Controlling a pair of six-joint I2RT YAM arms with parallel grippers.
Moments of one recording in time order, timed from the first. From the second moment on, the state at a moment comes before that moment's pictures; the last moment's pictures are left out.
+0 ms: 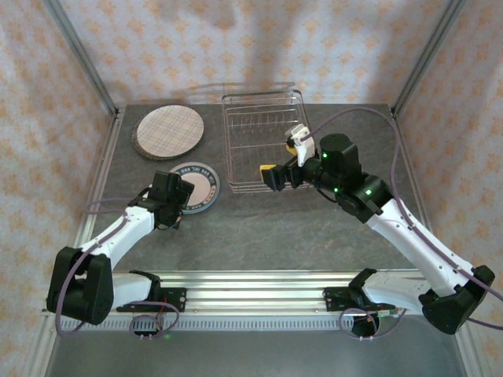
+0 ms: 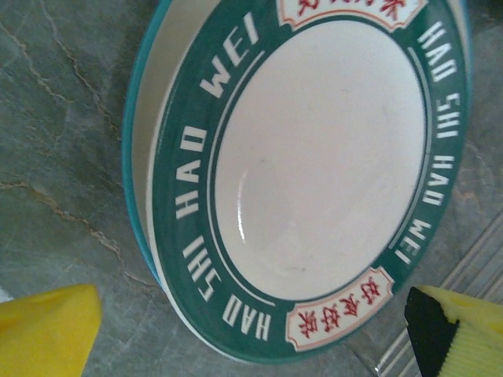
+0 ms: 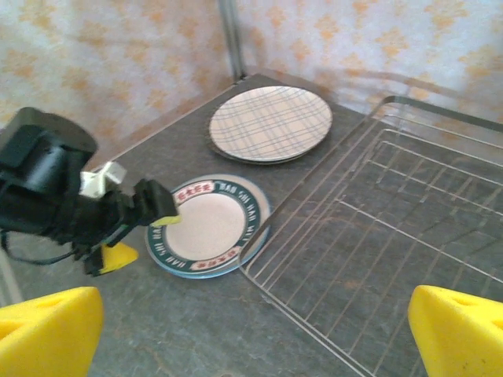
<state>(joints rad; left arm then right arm) -0.17 1.20 0.64 -0.42 -0.03 -1.40 0.66 1.10 1.20 -0.45 -0.16 0.05</state>
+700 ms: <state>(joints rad) -0.17 1.07 1.03 -0.81 -0.27 -1.05 0.10 1.32 1.29 -0.82 0.64 0.63</state>
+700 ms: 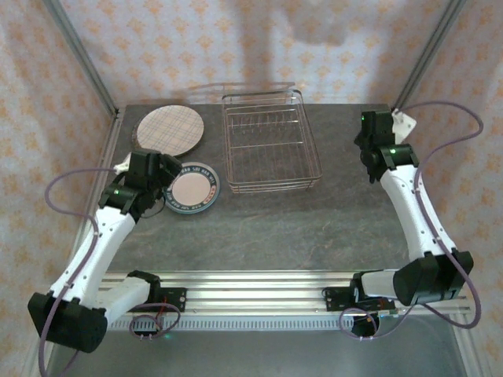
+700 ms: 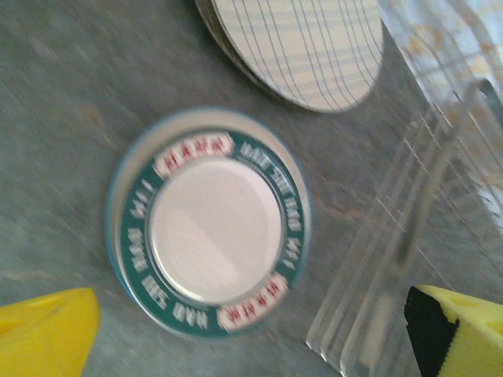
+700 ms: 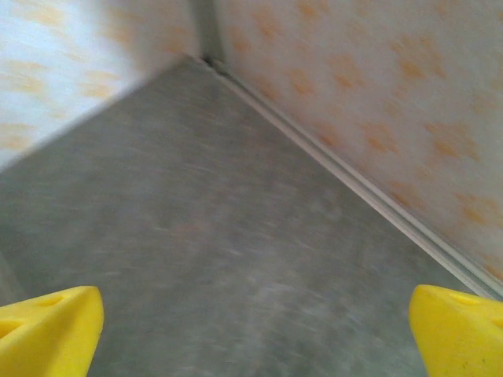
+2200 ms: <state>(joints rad) 0.02 1.53 0.35 0.80 -0.31 -0.12 0.07 1.53 0.39 0.69 0.31 0.16</state>
